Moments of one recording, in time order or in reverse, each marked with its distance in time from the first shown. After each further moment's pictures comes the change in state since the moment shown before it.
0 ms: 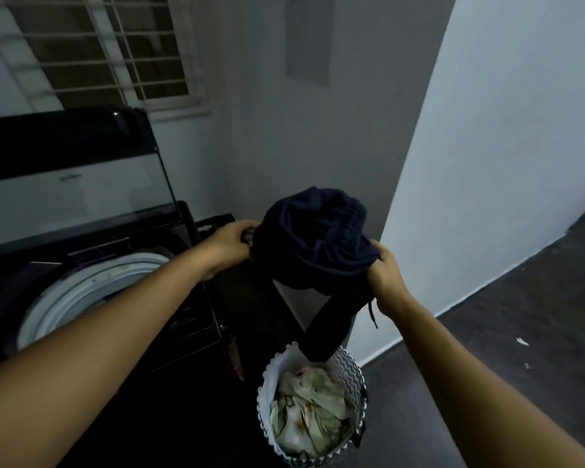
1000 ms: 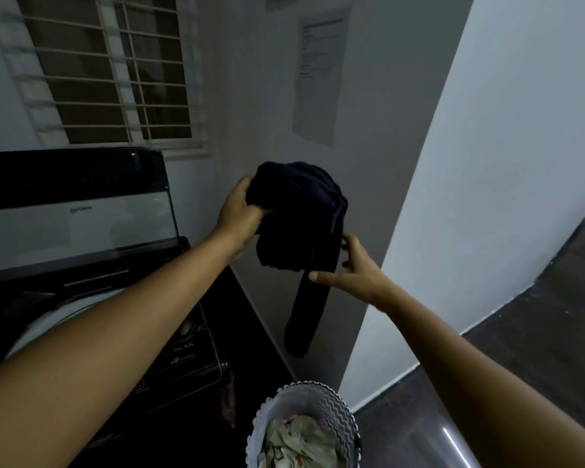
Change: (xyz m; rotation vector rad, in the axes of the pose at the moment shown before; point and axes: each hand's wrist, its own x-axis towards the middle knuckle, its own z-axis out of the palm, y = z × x) left_hand 0.004 0.073 -0.044 -0.486 0.326 0.455; right_hand 0.004 -0.094 0.030 -0.491 -0.234 -0.185
